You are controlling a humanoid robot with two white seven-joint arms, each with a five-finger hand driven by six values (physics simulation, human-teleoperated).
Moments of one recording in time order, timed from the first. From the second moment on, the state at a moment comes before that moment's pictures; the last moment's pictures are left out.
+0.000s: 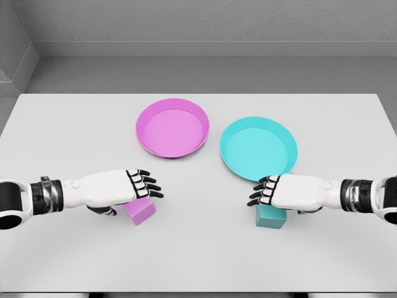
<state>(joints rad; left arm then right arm) -0.34 0.85 -0.70 -1.65 -0.62 -0.61 -0.30 -0.39 -0.90 0.74 -1.67 0.65 -0.61 0.42</state>
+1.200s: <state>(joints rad) -0.36 0.77 -0.74 -1.54 -0.64 -0.61 -0.30 -0.39 -0.84 0.77 -1.62 0.68 -0.61 0.46</state>
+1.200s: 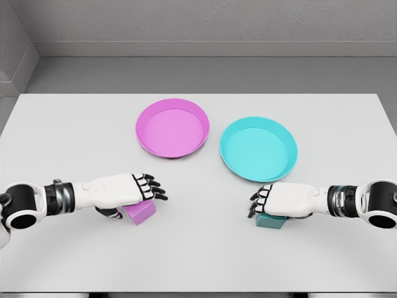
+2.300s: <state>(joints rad) -0.37 0.76 -0.75 -1.51 -0.63 -0.61 -0.31 -0.43 -0.82 0.75 -1.66 0.67 -0.61 0.50</state>
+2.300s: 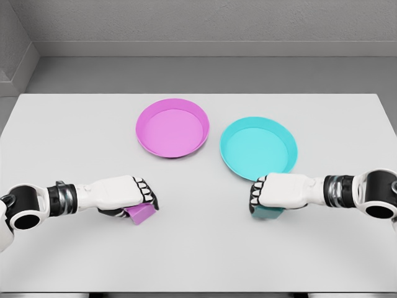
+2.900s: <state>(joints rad) -0.47 0.76 -0.75 -1.49 -0.60 -0.61 -0.32 -0.52 -0.82 0.72 -1.60 0.64 -0.61 0.50</state>
